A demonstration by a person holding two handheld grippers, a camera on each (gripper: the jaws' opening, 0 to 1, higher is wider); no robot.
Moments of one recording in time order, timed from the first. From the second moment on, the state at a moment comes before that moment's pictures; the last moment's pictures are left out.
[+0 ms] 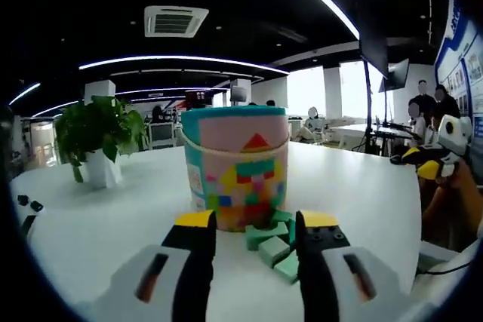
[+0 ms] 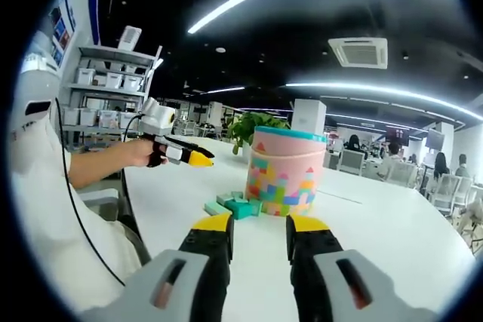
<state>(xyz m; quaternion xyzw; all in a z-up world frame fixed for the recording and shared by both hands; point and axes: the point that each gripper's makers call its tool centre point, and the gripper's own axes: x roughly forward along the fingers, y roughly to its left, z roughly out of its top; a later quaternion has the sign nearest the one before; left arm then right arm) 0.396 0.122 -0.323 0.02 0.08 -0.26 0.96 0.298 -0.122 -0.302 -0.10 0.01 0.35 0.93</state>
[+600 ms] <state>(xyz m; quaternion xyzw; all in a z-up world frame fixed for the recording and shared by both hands) 0.390 0.095 -0.358 0.05 0.12 -0.25 0.96 0.295 -0.117 -0.301 -0.10 0.01 0.36 0.93</state>
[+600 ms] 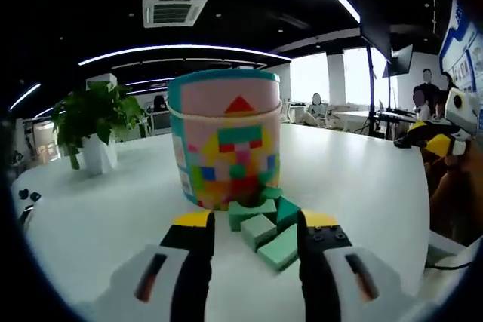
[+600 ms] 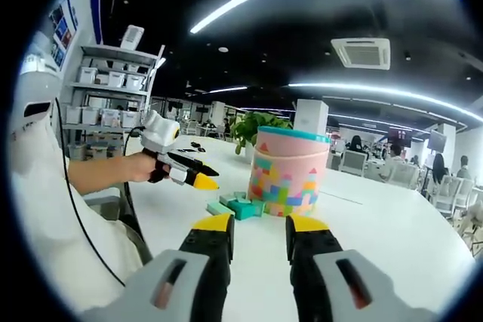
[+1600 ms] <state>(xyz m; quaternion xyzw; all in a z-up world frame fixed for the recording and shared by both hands) 0.409 0.105 -0.390 0.10 0.15 -0.22 0.96 0.294 -0.115 -0.305 -0.10 0.01 0.36 0.93</state>
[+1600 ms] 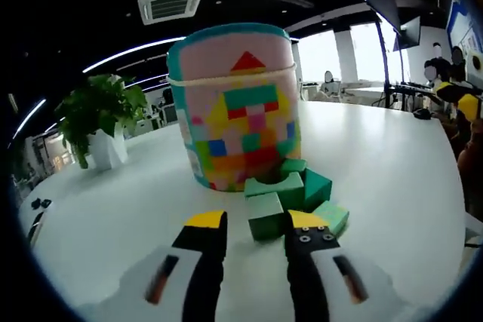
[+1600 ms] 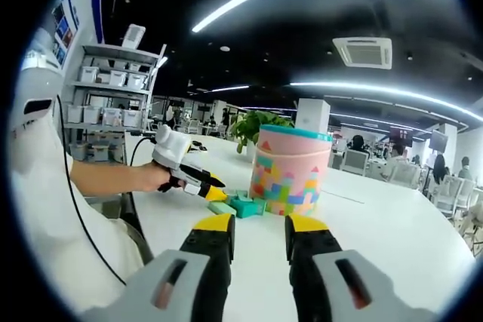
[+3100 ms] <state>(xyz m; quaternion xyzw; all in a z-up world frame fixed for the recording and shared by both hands) 0.414 0.123 -0.342 0.02 0.08 -0.25 0.96 0.294 -0.112 -0.305 -0.10 0.01 0.37 0.92</state>
